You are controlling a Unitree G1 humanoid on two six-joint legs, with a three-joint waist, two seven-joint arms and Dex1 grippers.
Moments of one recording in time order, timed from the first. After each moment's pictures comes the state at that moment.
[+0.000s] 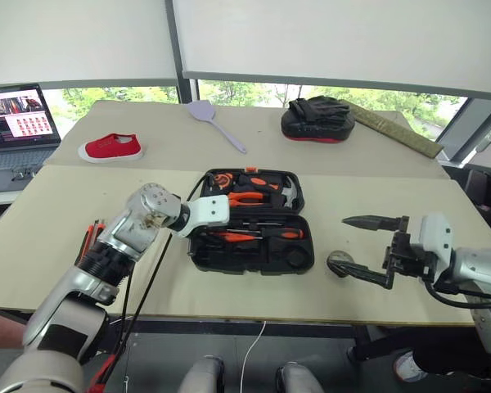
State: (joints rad) left arm -0.85 0.65 -0.45 0.25 0.07 0.29 -1.25; right arm -0.10 -0.82 -0.23 -0.28 0.50 0.12 1.10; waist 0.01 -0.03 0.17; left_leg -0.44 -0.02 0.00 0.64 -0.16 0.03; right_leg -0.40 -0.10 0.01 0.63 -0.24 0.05
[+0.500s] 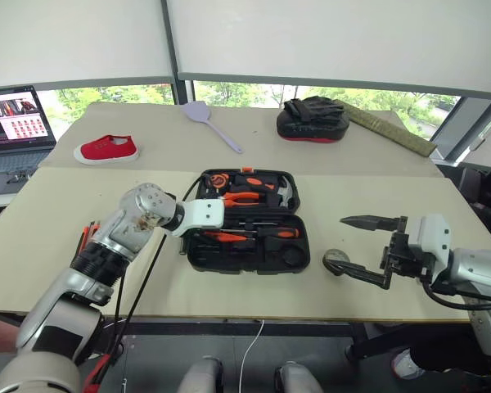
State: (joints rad) left arm -0.82 0.66 -0.42 0.26 0.10 0.22 -1.28; right arm -0.10 -0.80 -0.23 -0.29 0.50 0.12 1.09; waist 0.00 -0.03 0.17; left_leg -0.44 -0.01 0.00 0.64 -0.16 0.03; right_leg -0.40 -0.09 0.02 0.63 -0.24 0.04
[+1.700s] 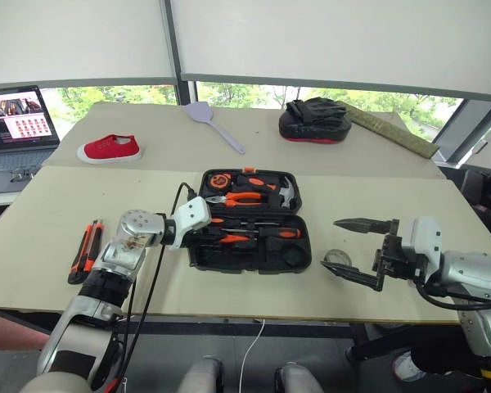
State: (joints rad) left arm -0.64 0.54 -0.20 0.37 -0.07 0.10 -1.16; right arm -0.10 -0.75 -0.20 -0.28 0.49 0.12 1.10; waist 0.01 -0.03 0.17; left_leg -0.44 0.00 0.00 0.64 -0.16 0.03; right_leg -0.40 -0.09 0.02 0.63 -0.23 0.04
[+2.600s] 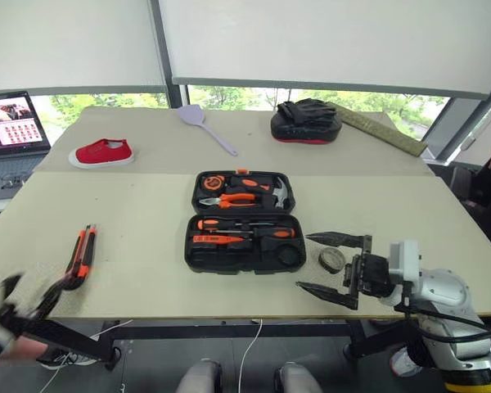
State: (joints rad) left arm 0.47 0.51 0.85 -0.11 -0.45 0.22 -0.66; right arm -0.07 -0.60 -0.11 -0.32 0.56 -0.02 1.16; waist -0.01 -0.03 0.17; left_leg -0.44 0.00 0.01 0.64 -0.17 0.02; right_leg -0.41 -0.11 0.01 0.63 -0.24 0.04
